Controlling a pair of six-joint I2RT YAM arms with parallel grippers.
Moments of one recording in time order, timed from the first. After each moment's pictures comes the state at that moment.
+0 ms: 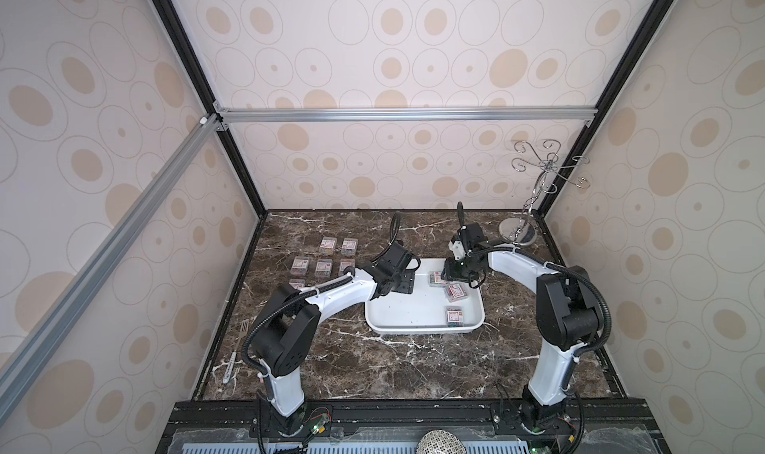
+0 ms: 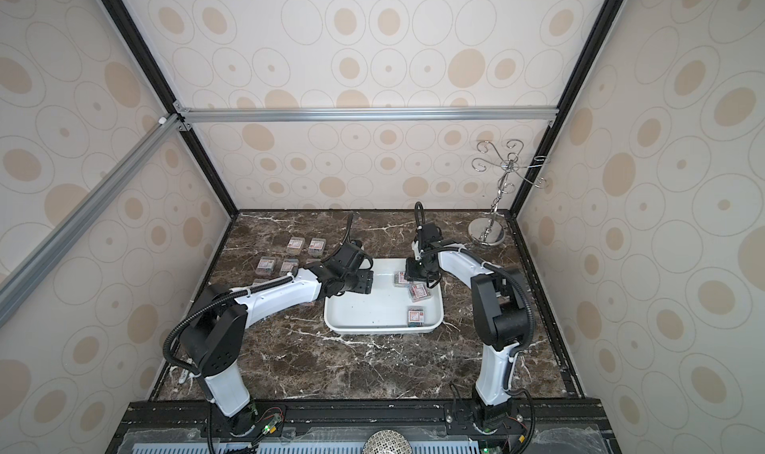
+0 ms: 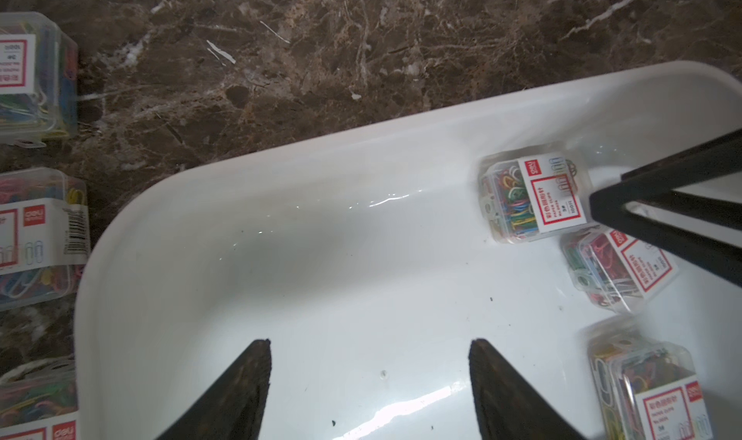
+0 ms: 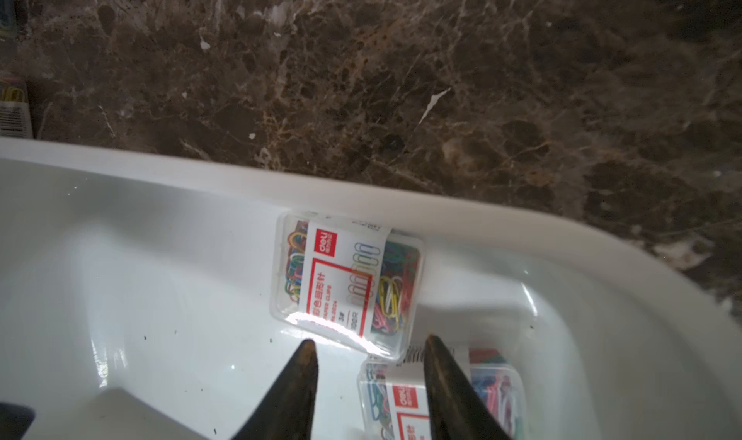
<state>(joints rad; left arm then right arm) -0.71 1.77 1.24 -0.39 -0.19 -0.45 0.31 1.90 1.34 -0.63 -0.23 0.30</state>
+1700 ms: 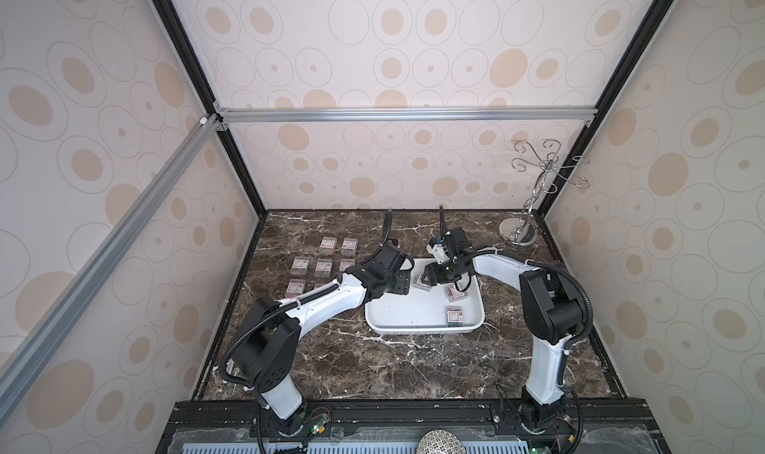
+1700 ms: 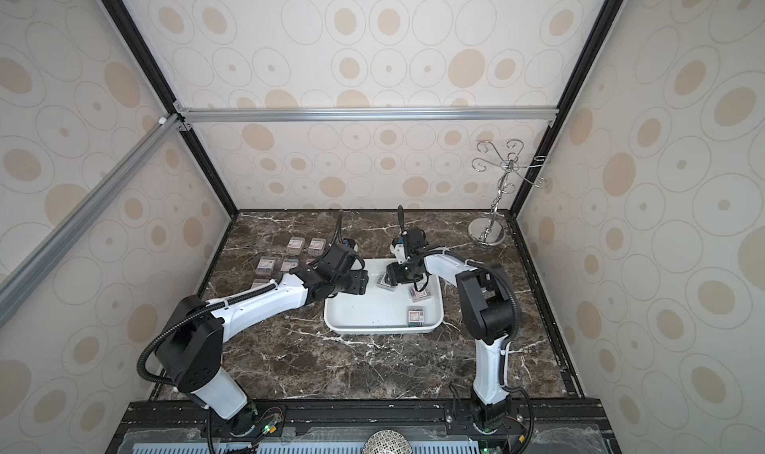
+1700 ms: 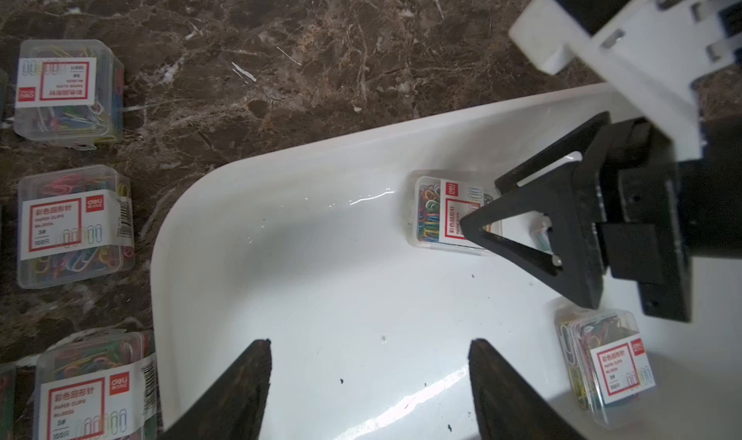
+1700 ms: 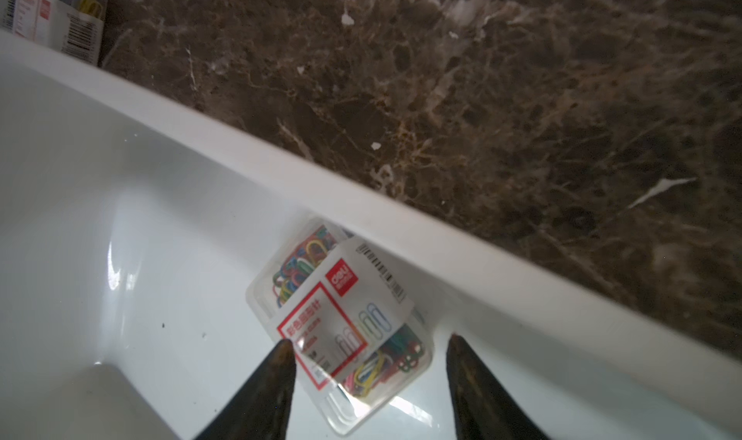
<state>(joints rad) -0.71 1.65 1.17 -0.39 -0.19 -0.45 0.39 1.98 1.34 -0.49 -0.33 0.13</state>
